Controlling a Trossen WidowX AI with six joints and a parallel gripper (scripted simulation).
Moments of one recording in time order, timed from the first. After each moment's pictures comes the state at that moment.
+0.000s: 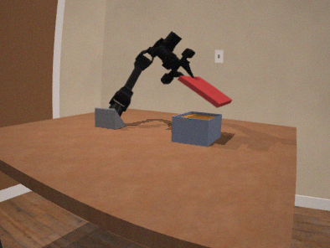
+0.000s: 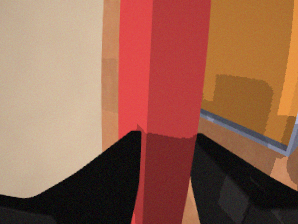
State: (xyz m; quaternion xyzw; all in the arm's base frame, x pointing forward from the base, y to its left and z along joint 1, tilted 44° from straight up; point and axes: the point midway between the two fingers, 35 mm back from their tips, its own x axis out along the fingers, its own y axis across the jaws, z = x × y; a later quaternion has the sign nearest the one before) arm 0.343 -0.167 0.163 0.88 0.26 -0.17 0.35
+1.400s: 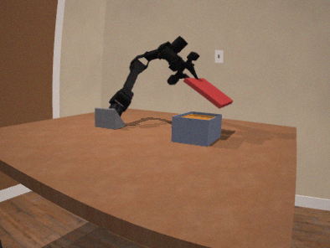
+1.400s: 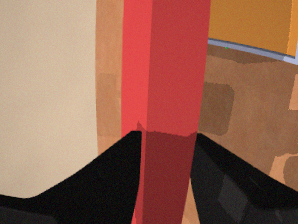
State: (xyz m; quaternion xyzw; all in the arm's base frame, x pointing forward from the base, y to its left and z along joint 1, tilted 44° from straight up) arm 0.343 -0.105 0.215 0.88 0.27 -0.17 0.35
